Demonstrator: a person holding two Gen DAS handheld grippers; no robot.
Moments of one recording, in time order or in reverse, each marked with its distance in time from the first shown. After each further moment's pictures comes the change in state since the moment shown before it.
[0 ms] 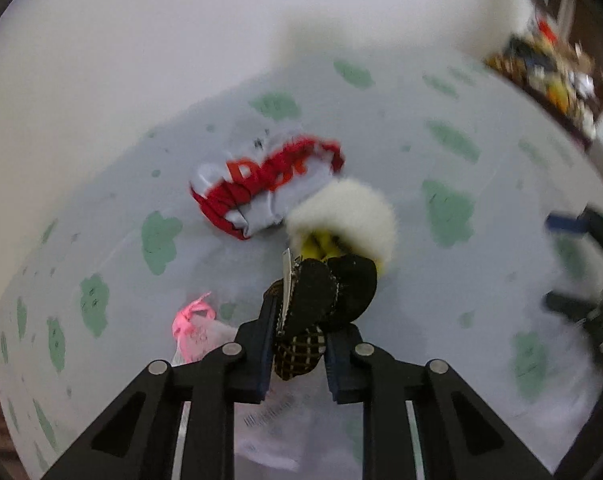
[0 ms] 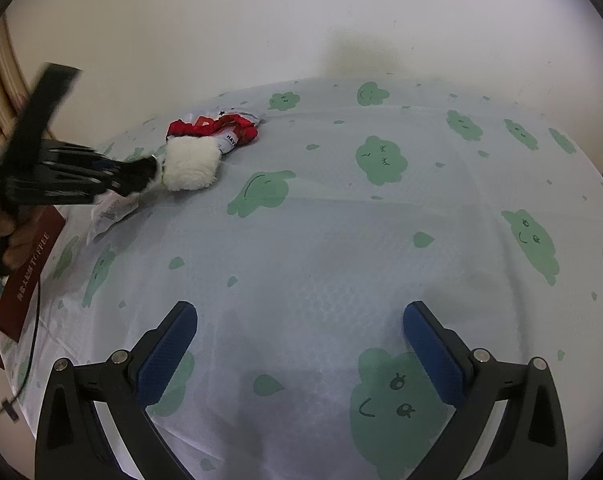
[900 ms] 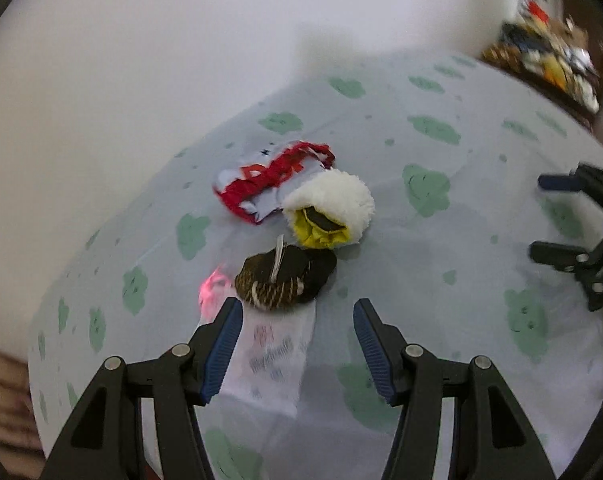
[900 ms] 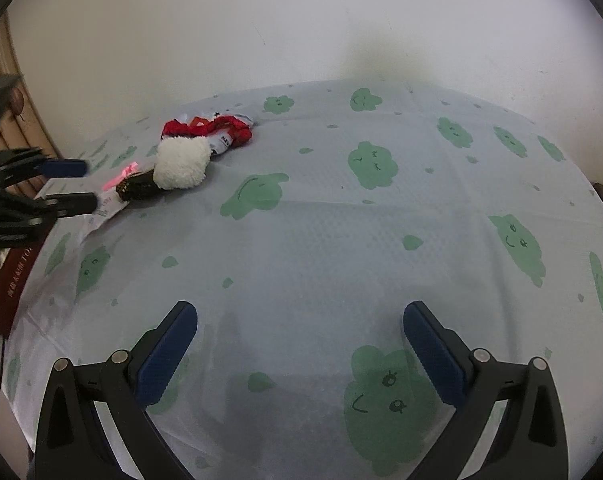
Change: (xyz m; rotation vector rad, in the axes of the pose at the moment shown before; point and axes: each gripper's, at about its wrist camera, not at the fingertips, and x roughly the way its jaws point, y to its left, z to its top) left arm -0.019 -0.022 -0.022 0.128 -0.025 0.116; right arm -0.004 0.003 -0.003 -0.020 -0.021 -0.042
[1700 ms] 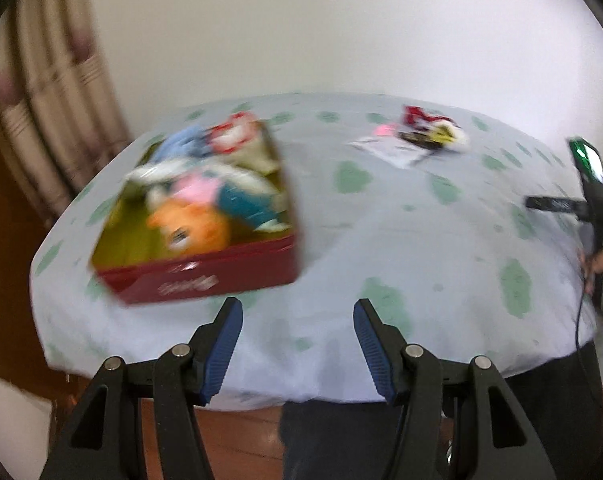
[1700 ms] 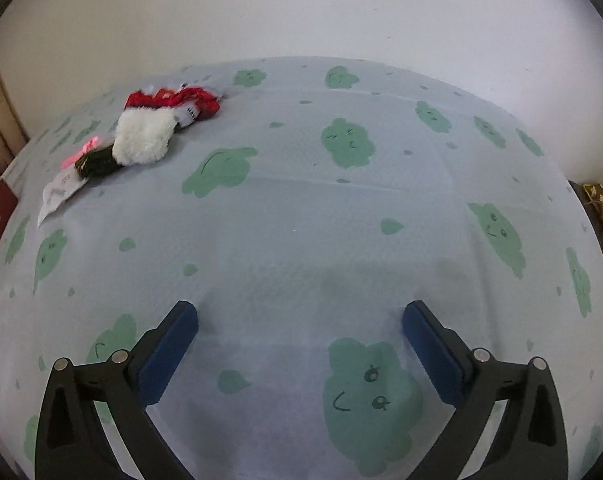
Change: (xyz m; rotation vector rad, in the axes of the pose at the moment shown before) left arm -0.164 -0.047 -0.261 -0.680 -0.085 0.248; right arm 0.014 0.008 0.004 -0.032 0.103 -0.162
